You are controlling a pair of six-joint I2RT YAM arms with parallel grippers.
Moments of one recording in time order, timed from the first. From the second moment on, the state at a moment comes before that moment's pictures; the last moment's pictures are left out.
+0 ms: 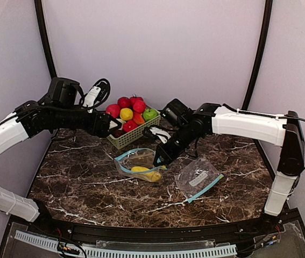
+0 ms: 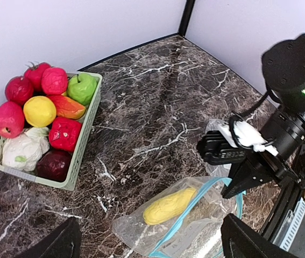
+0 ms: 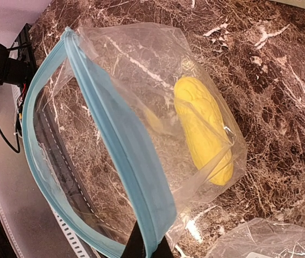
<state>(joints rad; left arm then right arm) -0.72 1.21 1.28 -0.63 0.09 -0.12 0.93 1.81 1.57 -0.82 -0.40 0.14</state>
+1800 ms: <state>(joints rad) -0.15 2.10 1.62 -0.18 0.41 -0.49 0.93 1.81 1.54 -0.74 -0.41 0.20</state>
